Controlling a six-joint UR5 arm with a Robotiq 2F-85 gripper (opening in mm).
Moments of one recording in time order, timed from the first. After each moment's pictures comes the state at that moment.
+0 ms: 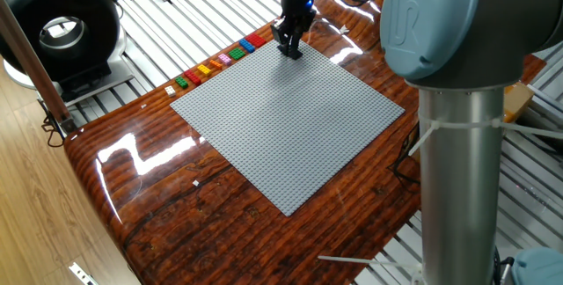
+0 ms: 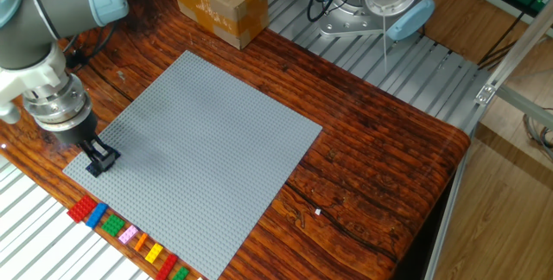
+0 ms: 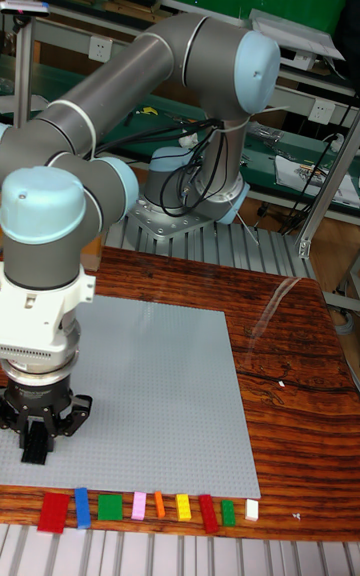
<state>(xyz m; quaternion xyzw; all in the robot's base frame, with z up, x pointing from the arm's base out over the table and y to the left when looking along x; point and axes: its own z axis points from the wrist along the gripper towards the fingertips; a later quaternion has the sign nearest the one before) 0.720 -0.141 0.005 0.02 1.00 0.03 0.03</state>
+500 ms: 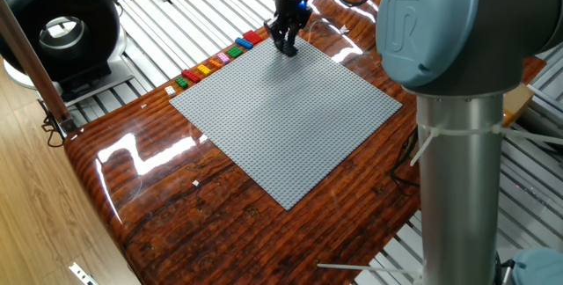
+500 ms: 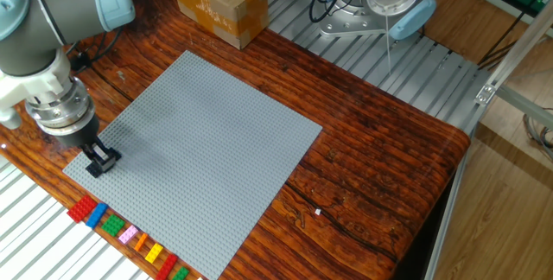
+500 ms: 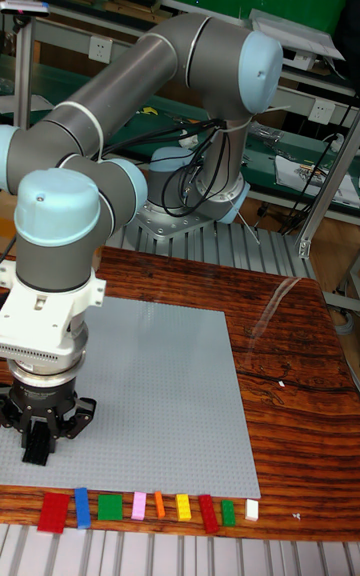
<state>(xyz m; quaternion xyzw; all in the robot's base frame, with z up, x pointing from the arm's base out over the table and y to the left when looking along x) 0.721 -0.139 0.006 0.03 1.00 0.02 0.03</state>
